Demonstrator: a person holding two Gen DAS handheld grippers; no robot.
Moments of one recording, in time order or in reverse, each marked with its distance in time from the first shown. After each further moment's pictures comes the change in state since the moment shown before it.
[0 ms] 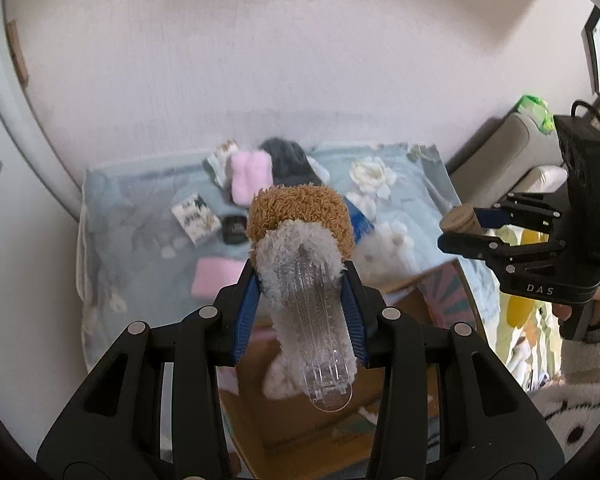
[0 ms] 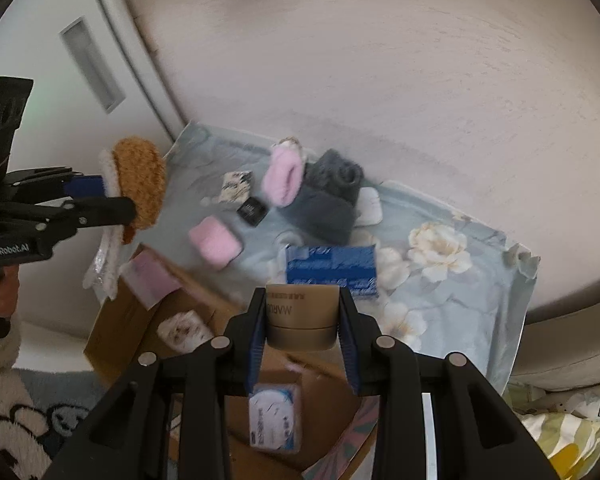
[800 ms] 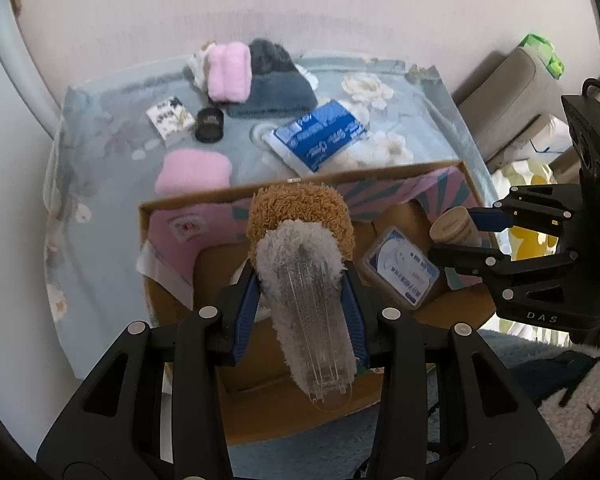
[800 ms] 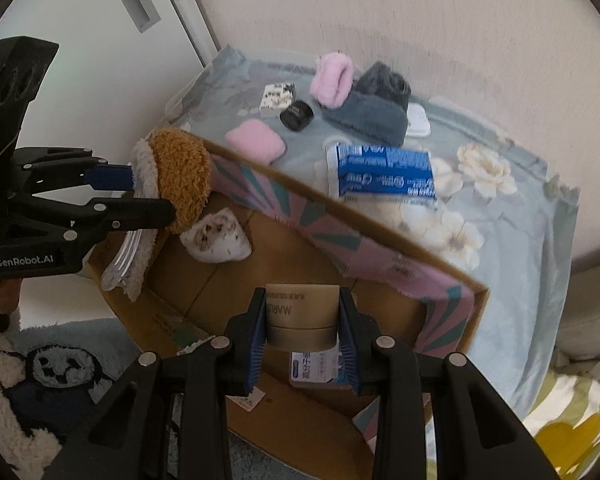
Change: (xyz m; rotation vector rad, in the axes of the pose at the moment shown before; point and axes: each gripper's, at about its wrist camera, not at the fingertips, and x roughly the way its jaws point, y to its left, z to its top) left arm 0.042 -0.028 -0.081 -0.006 0.163 0.030; right arm 0.032 0.038 -0.082 -0.019 0.134 0.054
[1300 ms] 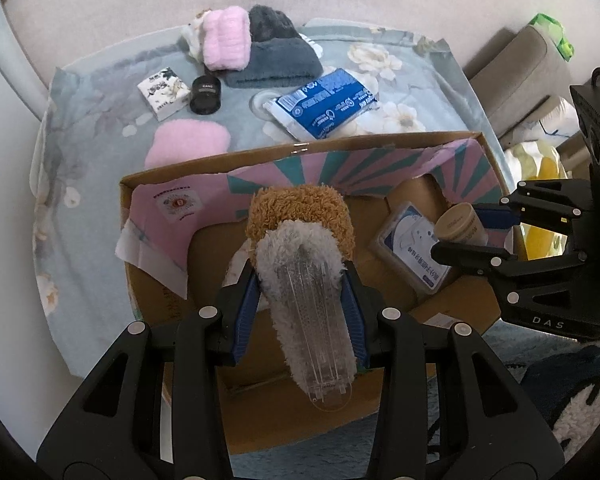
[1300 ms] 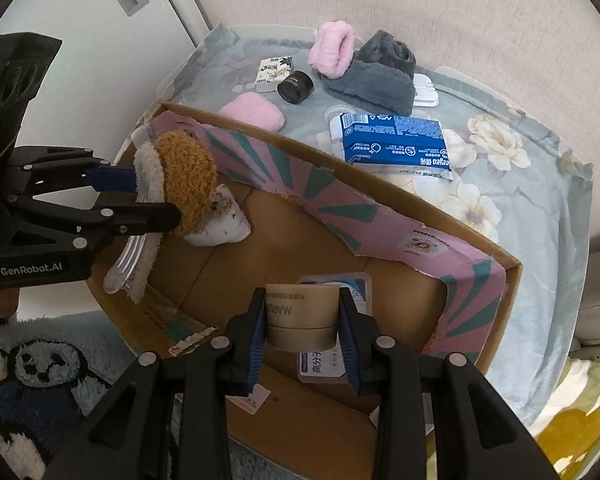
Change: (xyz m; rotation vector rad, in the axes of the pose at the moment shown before) left arm 0.023 0.001 -0.004 0.012 0.075 0.013; right arm 0.024 0.005 -0.008 0.035 0.050 0.008
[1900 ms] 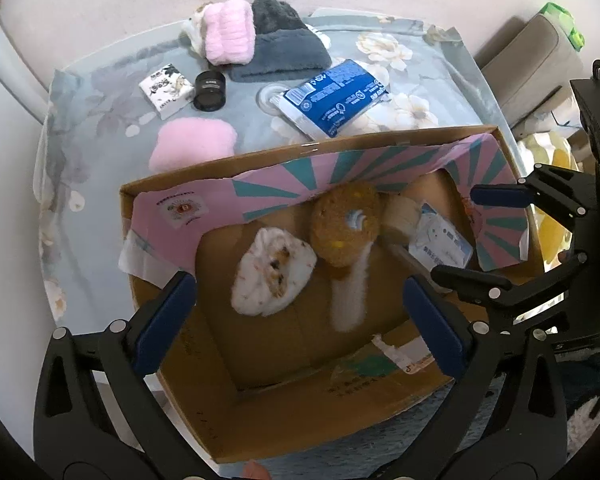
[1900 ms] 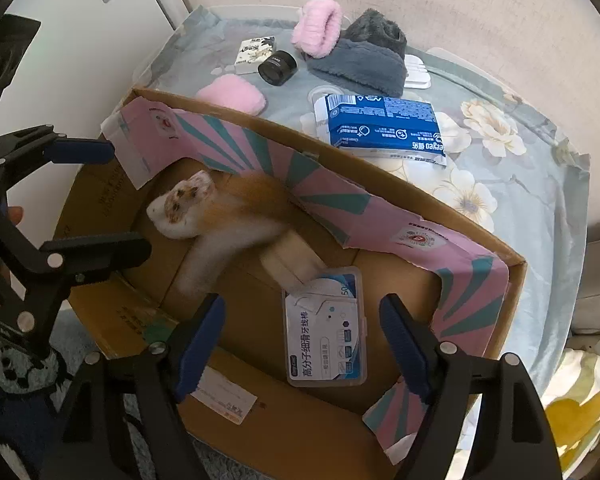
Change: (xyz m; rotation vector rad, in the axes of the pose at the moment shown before) left arm 0.006 0.002 0.011 0.010 0.035 0.046; right arm 0.015 -0.003 0.004 0.021 0.063 -0.058
